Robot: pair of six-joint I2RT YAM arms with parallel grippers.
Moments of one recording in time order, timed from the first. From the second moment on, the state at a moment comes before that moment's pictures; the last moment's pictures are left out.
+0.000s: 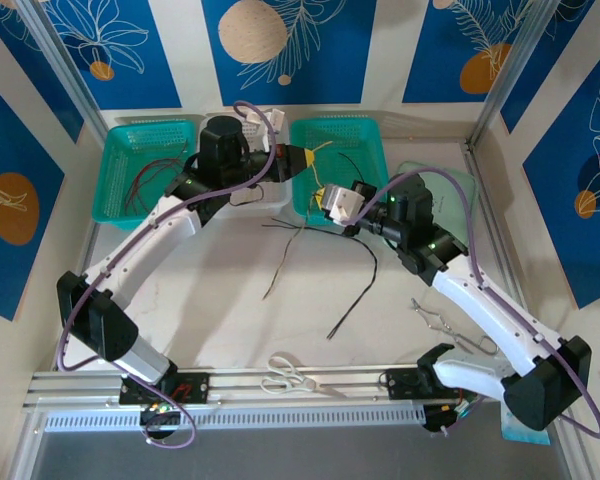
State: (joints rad) left arm -0.56 1.56 1.55 -0.20 0.55 -0.63; right arm 0.55 1.10 1.02 -0.13 -0.37 -0.78
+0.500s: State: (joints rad) left arm -0.43 1.33 1.43 -0.17 0.31 -0.48; right arm 0.30 0.83 0.95 -0.05 -0.39 -0.42
